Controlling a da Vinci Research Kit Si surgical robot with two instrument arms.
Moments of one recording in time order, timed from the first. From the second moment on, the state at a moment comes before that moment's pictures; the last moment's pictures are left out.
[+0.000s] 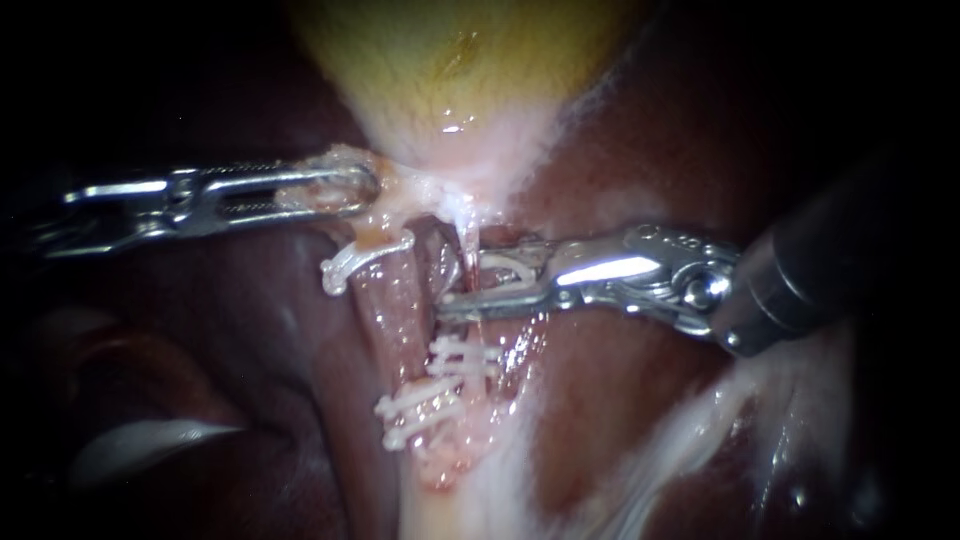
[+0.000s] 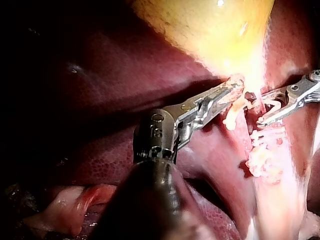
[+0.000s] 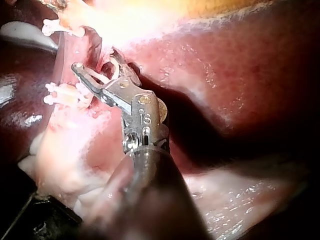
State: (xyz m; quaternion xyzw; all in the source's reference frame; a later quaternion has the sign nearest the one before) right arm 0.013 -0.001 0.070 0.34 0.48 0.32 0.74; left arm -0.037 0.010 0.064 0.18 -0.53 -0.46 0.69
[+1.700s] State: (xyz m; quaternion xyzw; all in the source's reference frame) right arm 0.012 0.000 0.068 0.45 0.57 0.35 0.60; left arm -0.037 0.010 0.064 0.18 -0.53 -0.45 0.69
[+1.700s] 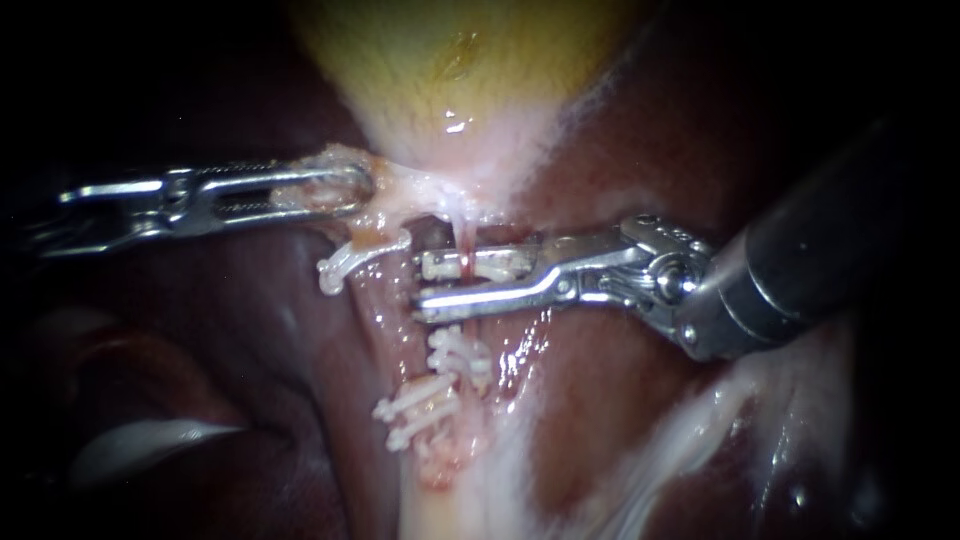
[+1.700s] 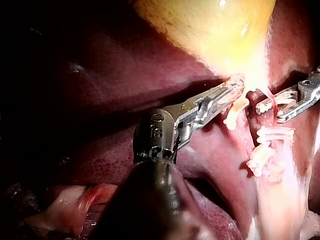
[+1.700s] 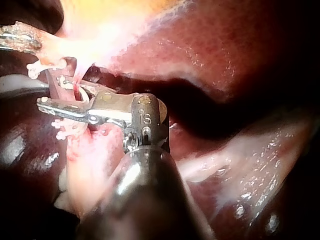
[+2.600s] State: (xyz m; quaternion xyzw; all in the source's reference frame) right arm 0.010 0.001 0.068 0.44 0.53 0.36 0.63; left arm -0.037 0.010 0.064 0.18 -0.53 -0.45 0.69
